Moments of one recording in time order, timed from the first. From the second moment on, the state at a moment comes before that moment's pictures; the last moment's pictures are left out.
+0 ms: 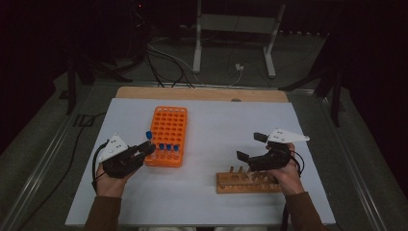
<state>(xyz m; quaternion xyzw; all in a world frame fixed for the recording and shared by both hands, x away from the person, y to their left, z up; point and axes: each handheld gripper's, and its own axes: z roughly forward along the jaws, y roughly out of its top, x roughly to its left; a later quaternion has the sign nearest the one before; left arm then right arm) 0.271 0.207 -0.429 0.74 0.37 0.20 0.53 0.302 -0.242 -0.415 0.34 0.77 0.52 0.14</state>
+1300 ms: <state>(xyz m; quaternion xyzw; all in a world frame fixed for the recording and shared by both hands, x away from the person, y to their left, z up) 0.280 0.211 -0.457 0.73 0.40 0.24 0.50 0.294 -0.268 -0.421 0.36 0.75 0.53 0.15</state>
